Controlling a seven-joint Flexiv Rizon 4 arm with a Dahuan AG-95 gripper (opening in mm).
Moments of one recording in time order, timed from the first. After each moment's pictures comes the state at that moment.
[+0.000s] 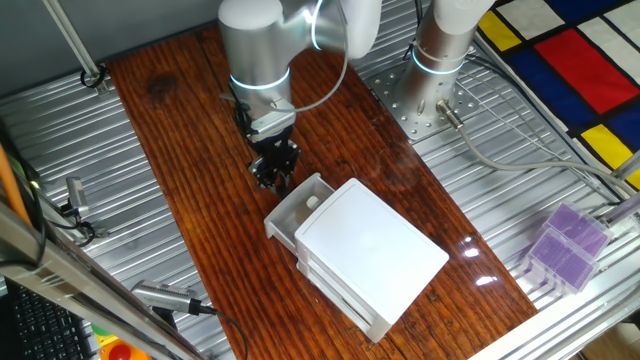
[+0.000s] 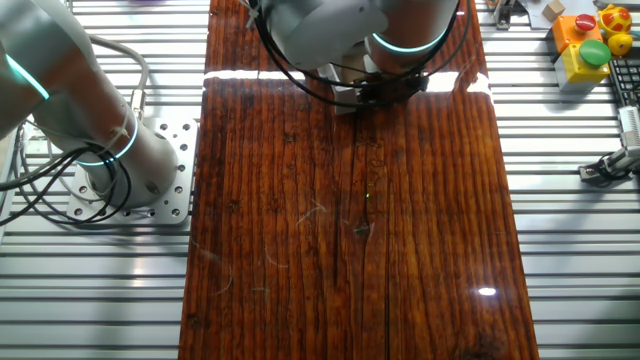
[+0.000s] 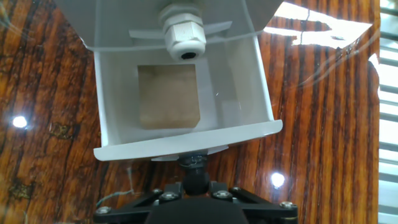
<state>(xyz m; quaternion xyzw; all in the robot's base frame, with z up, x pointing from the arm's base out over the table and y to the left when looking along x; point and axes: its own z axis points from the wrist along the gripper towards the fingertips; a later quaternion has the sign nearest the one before) 0.482 0.100 0.078 -0.77 0.63 0.04 0.10</state>
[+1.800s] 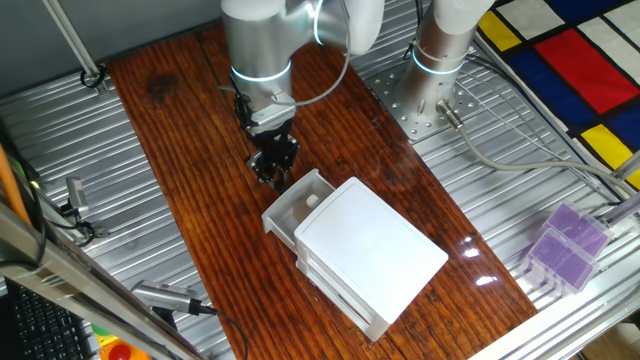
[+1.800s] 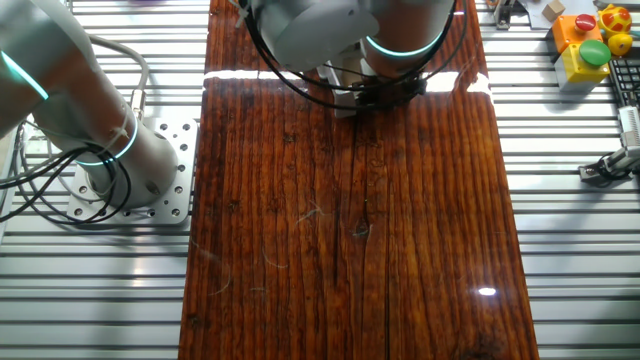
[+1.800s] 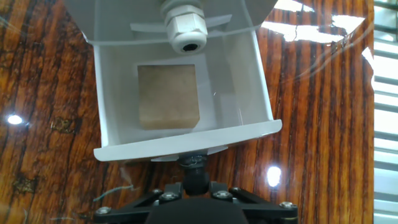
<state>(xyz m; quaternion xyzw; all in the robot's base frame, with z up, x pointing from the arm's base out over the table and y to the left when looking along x) 0.481 0.092 0.084 -0.76 0.64 0.04 0.10</state>
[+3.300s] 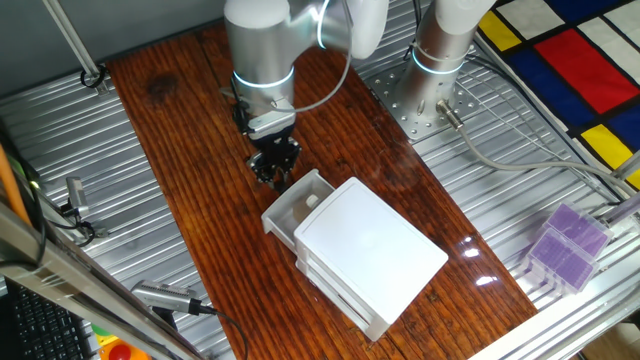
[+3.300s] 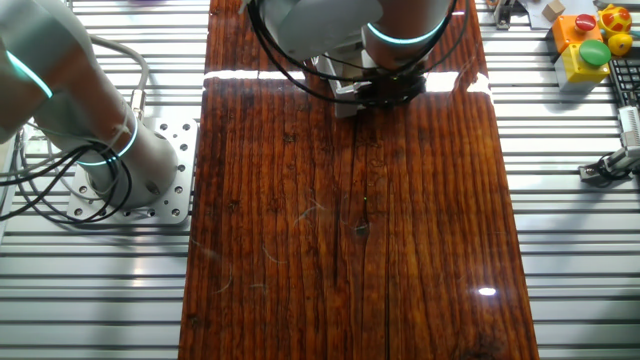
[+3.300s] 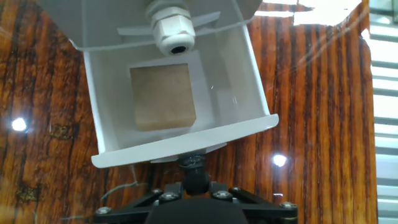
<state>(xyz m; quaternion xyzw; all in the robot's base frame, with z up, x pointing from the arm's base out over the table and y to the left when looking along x) 0.481 0.092 0.084 -0.74 0.67 0.02 0.08</state>
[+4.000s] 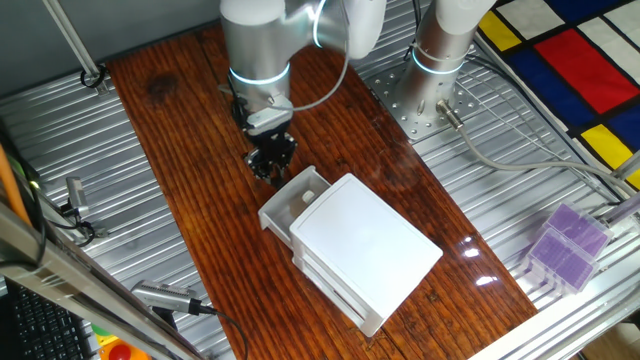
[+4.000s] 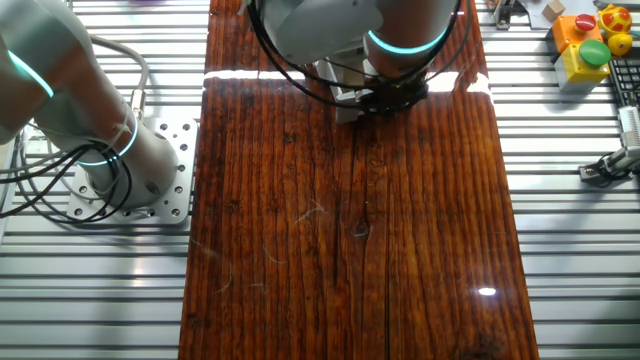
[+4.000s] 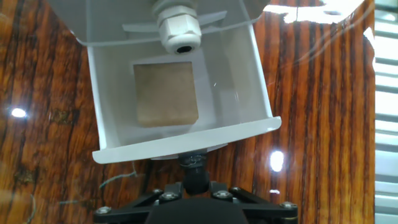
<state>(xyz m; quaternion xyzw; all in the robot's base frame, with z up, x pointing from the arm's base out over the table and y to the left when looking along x) 0.481 0.078 0.082 -0.75 0.65 0.03 0.08</state>
